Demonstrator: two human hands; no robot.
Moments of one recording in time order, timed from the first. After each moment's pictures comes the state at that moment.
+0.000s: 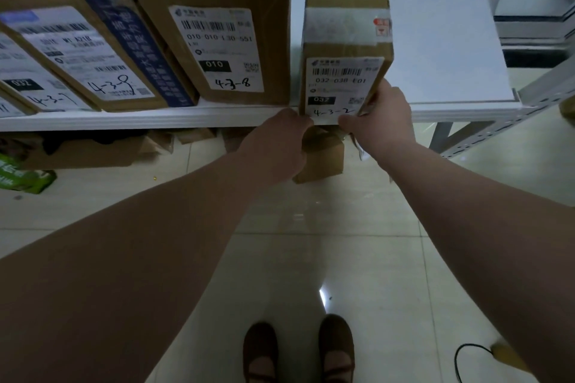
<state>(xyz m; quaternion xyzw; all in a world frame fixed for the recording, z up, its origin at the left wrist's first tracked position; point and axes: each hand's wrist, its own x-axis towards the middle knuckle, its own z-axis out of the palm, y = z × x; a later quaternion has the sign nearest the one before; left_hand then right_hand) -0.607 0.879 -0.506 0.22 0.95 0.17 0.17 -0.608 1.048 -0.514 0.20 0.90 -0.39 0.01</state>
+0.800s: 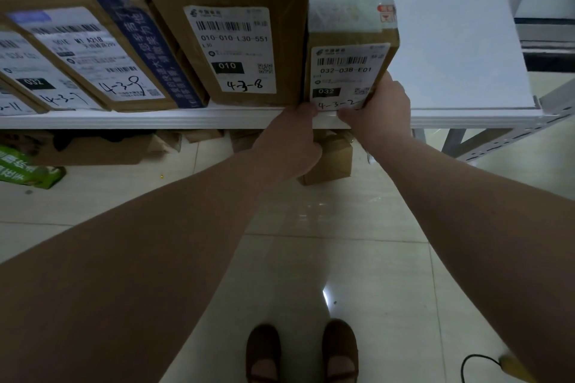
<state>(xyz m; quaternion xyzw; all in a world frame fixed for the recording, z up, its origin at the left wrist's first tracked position) -0.617 0.885 -0.506 0.13 0.94 0.26 0.19 -0.628 1.030 -0.517 0.20 0.91 -0.36 -0.01</state>
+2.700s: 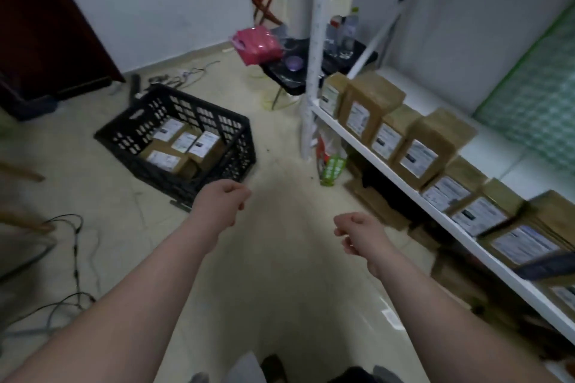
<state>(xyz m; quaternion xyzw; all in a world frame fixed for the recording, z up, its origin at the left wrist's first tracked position) -0.162 0.295 -0.145 -0.53 0.64 0.55 -0.09 -0.325 0.471 -0.210 -0.05 0.77 -0.48 0.41</state>
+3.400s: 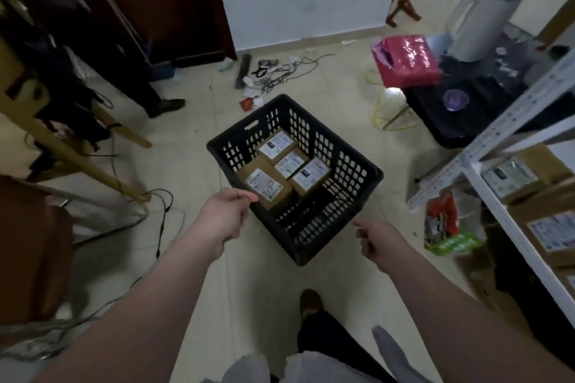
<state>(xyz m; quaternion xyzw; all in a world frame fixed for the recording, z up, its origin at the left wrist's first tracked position) -0.078 -0.039 -0.175 -0.66 0.46 0.57 -0.18 -0.312 0.053 -0.276 0.01 0.73 -0.40 0.55</state>
